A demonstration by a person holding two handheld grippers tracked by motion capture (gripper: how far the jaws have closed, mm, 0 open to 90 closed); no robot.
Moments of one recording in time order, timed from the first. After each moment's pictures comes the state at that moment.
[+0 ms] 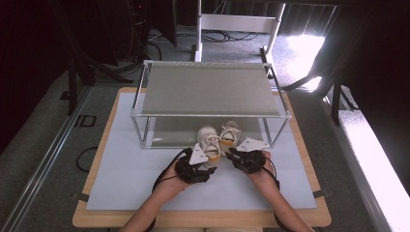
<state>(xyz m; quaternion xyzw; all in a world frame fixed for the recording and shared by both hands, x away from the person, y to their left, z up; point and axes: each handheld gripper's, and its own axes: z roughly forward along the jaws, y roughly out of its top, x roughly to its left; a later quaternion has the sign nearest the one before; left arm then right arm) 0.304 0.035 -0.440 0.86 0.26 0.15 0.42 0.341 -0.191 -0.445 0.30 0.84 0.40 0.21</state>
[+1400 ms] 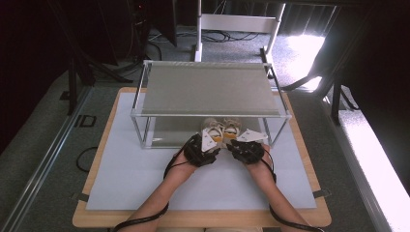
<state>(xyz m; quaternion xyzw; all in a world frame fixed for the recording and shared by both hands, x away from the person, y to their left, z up) 0.353 0.009 -0.441 0.84 0.27 0.25 0.40 0.371 -0.192 -0.449 0.34 0.82 0.40 0.22</state>
